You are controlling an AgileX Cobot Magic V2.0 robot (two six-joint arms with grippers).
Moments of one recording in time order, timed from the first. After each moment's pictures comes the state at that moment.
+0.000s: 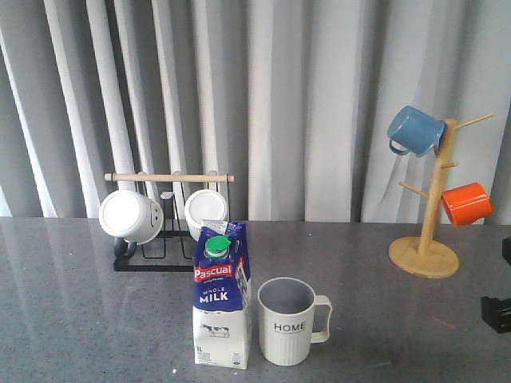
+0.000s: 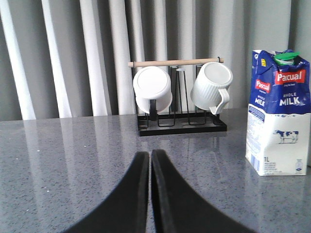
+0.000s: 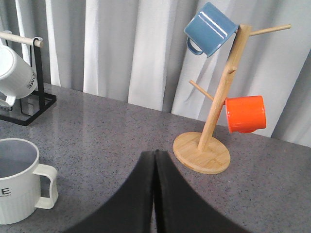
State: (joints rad) left arm -0.05 0.10 0.01 0.03 -0.10 -0.02; right arm 0.09 0.93 -0.76 0.07 0.10 -0.20
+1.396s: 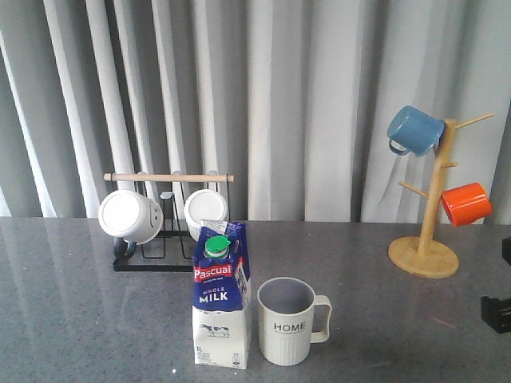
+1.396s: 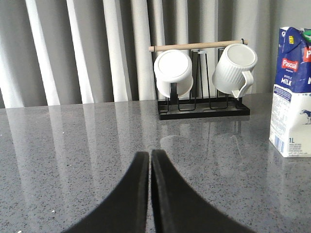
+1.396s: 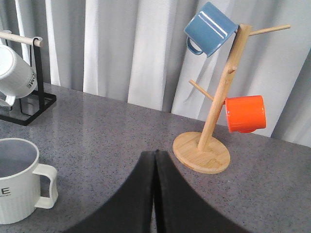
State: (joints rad) left arm 0.01 -0.01 0.02 0.05 0.04 -0.02; right arm 0.09 0.93 -0.76 0.07 0.10 -0.20
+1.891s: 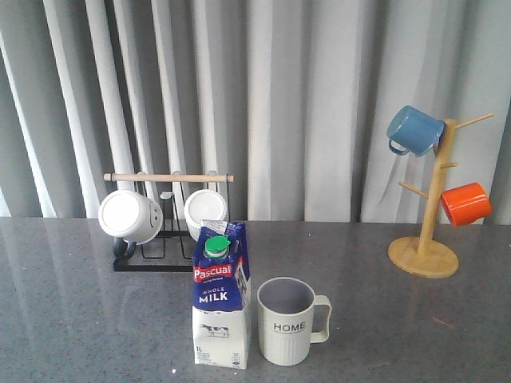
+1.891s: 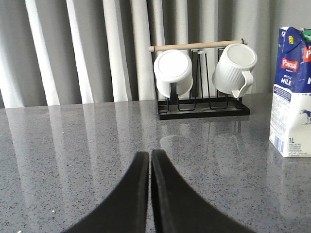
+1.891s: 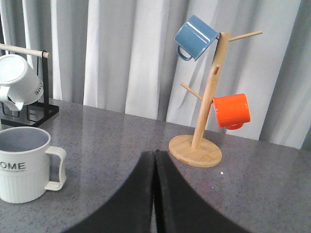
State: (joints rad) left arm 0.01 -0.01 0.02 0.05 0.04 -0.02; right arm 0.09 0.55 -0.38 0.10 -0.05 -0.20
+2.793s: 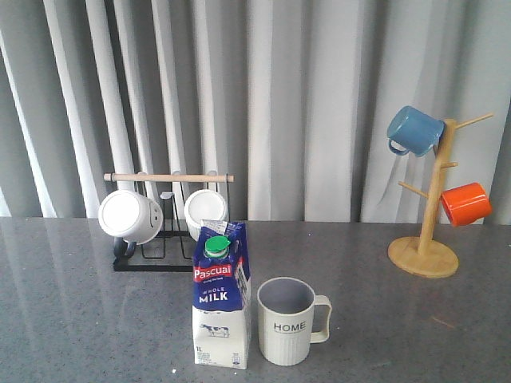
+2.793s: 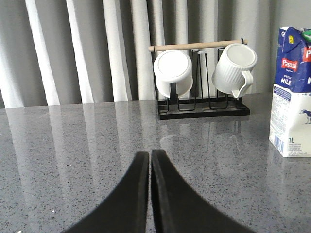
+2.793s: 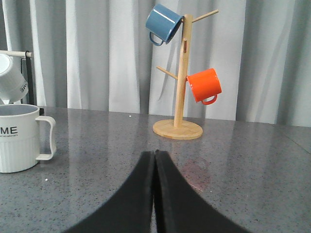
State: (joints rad) left arm 0.01 -0.01 0.02 0.05 0.04 -0.02; right arm 0.00 -0.01 0.03 0.17 -0.02 -0.20
